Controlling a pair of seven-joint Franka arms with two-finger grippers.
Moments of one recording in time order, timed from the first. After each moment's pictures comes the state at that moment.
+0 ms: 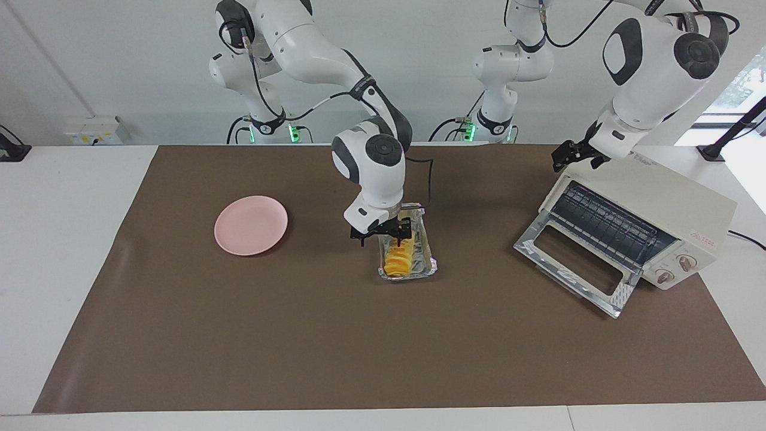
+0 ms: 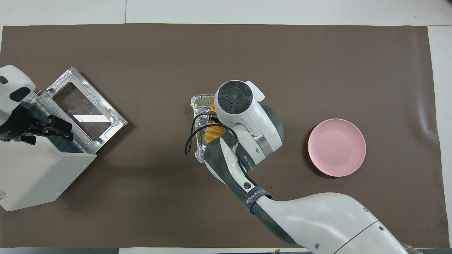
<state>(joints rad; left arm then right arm) -0.06 -0.04 0.00 -1.78 -0.01 1.51 -0.07 0.58 0.50 0.00 -1.65 -0.03 2.16 0.64</state>
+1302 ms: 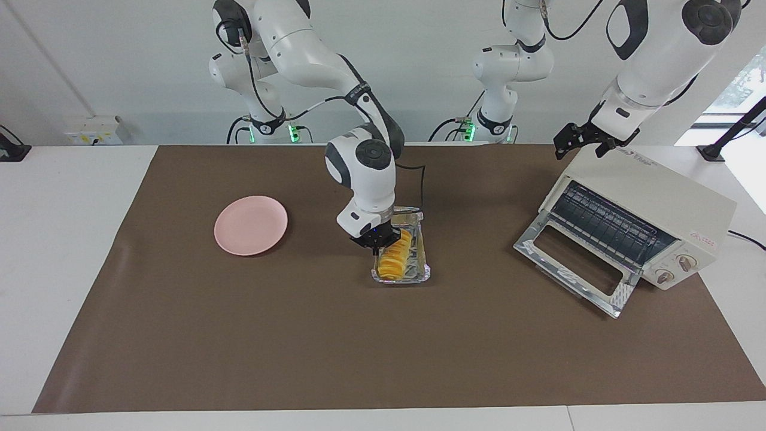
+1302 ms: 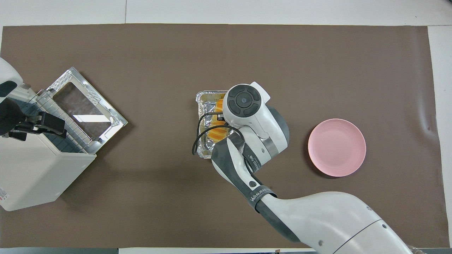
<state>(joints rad) -0.05 -0.05 -0.03 -1.68 -0.01 1.44 -0.06 0.56 0.48 -0.01 -1.66 -0.03 2.17 0.63</state>
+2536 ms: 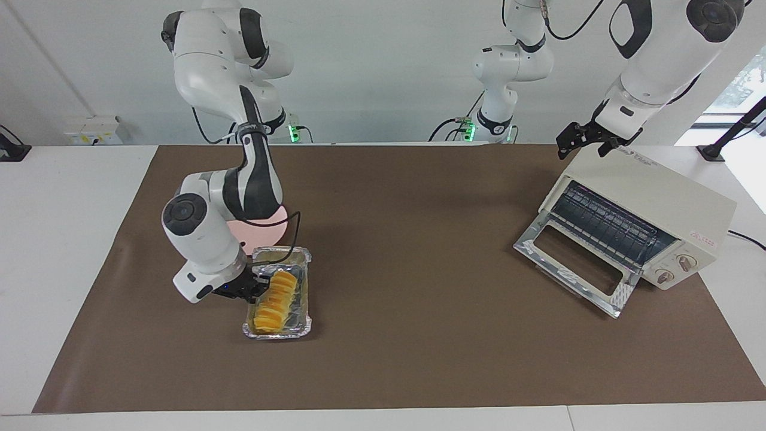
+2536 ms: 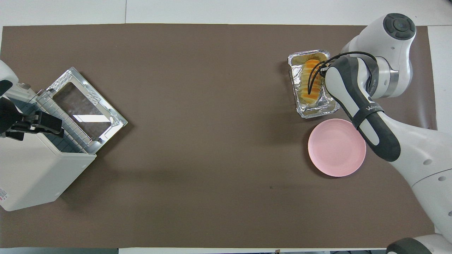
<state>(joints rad) -0.05 -0.05 -0.03 -1.67 -0.01 1.44 -0.06 0.05 0.63 -0.01 -1.45 0.03 2.11 -0.02</state>
